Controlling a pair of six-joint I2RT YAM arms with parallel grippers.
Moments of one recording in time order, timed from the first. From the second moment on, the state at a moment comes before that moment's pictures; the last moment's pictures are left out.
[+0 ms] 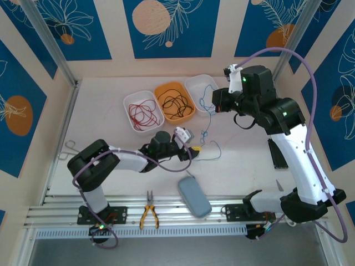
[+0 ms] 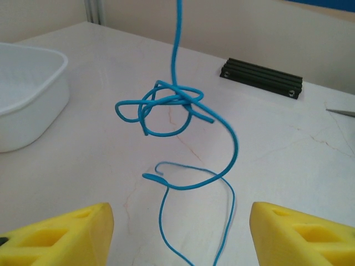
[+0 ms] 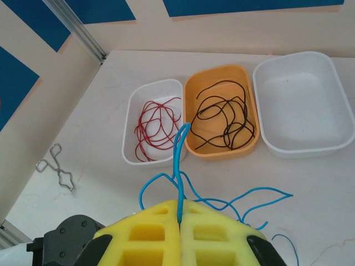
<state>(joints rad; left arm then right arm) -0.87 1.76 0.73 0.80 0.29 -0.03 0.51 1.28 1.81 -1.09 -0.08 0.33</state>
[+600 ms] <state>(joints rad) -0.91 1.88 0.89 0.91 0.01 -0.09 0.55 1.31 1.86 -1.12 -0.03 0.31</state>
